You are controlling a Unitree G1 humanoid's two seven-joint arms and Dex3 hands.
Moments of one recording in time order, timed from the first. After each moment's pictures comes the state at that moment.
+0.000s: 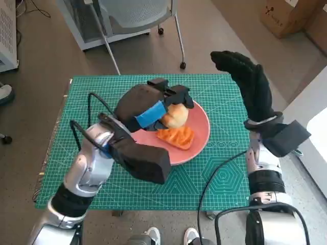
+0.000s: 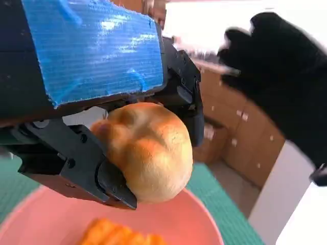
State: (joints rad) left arm -0.65 0.36 -0.33 -0.01 0.61 0.06 -0.31; right arm -0.86 -0.18 -0.17 0.97 0.19 -0.86 0.52
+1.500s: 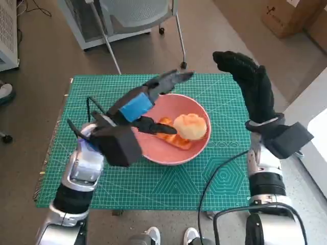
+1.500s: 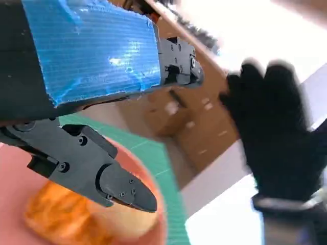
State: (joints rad) left arm -0.59 0.30 -0.10 0.05 0.16 -0.04 -0.40; right arm -0.84 -0.18 -0.17 0.92 0.19 -0.84 0.51
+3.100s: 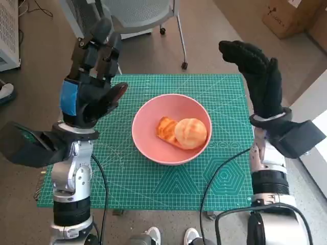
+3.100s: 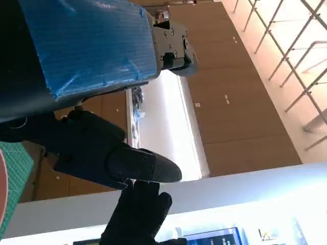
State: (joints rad) left arm -0.51 0.16 0.18 -0.10 -0.39 0.02 -0.28; right arm -0.86 -0.19 -0.18 0.84 0.23 -0.79 0.50
